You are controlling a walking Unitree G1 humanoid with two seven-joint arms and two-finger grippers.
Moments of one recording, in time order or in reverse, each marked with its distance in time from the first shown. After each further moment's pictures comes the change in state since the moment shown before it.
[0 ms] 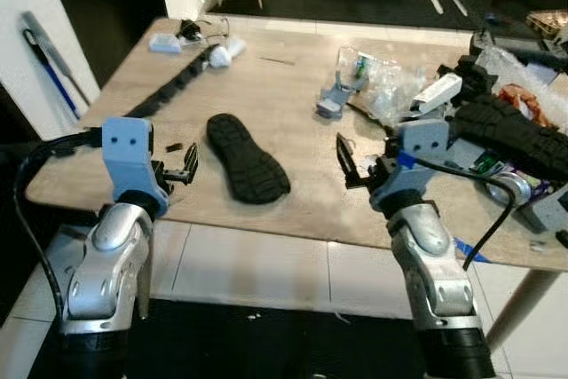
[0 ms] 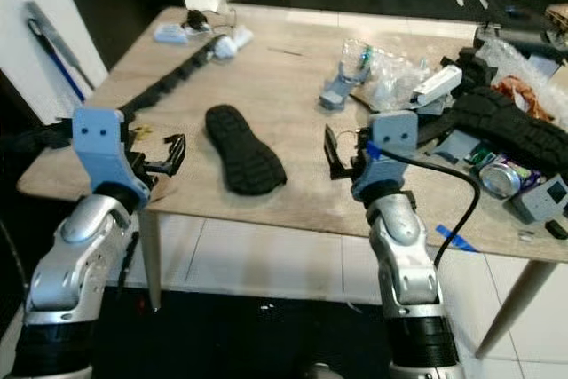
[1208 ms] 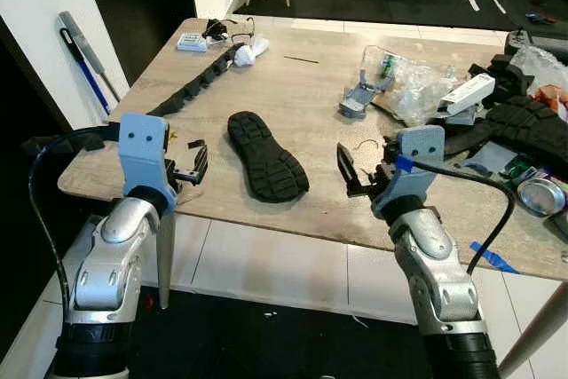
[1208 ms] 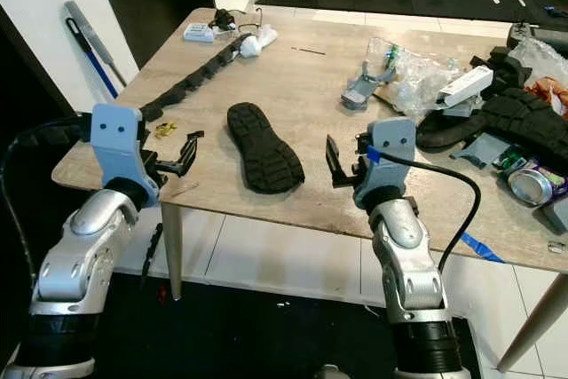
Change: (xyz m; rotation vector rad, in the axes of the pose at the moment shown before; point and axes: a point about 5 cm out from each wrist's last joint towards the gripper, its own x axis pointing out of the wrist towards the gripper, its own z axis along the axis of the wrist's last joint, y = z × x) left arm 0.006 -0.004 -0.004 0.048 0.044 -0.016; right arm -0.005 0.000 -0.022 0.047 0.129 0.030
